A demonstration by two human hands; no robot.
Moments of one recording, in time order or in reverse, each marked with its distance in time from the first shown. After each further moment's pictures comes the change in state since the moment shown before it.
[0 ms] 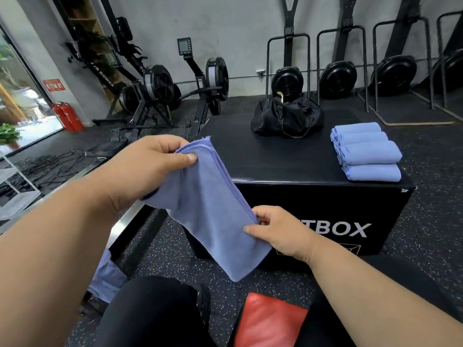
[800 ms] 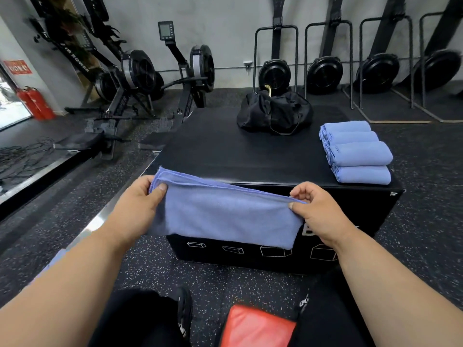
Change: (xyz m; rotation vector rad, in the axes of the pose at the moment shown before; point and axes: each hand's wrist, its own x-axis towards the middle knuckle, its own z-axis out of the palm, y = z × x) left_hand 0.057 -0.152 0.043 -0.109 0.294 -0.130; right_hand 0.022 0.058 -0.107 0.072 0.483 0.080
